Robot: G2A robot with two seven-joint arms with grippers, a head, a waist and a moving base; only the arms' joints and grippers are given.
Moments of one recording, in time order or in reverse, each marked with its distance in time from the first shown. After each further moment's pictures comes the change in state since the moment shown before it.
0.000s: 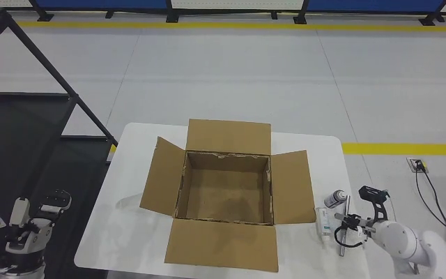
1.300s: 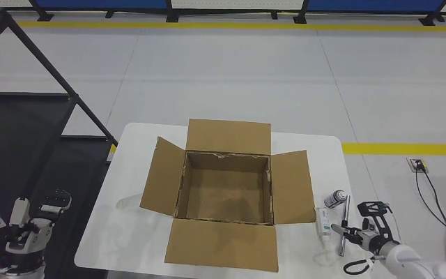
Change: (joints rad) left arm 0.000 0.000 0.000 0.000 0.000 0.000 0.000; right arm -0.250 0.015 0.085 -0.117 0.017 -0.365 -0.306
